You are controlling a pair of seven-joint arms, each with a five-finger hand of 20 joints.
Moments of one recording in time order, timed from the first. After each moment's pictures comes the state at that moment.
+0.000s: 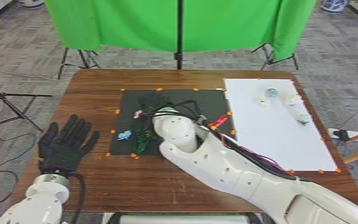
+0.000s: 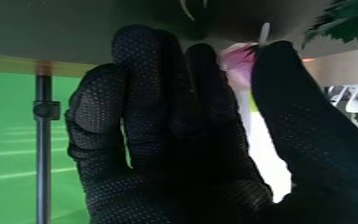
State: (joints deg) left arm 121.4 -54.9 -90.3 -120.2 -9.9 19.7 21.4; right arm -50.6 -81.8 26.5 -75.7 -136.4 -14.3 28.6
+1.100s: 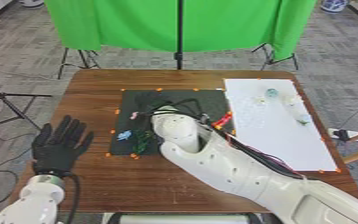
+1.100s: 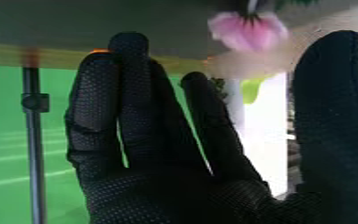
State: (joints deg) left arm 122.7 -55.6 -92.8 -120.3 -10.7 20.2 21.7; right arm -50.1 -79.0 26.2 -82.4 -131.2 -14.8 30.2
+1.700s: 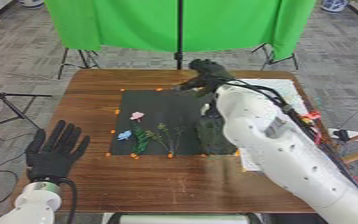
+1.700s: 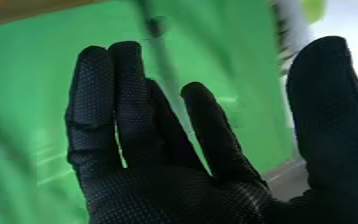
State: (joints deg) left arm 126.0 -57.5 -94.6 -122.1 -9.2 20.0 22.1; right arm -60.9 -59.9 49.5 -102.5 -119.5 -10.3 31.8
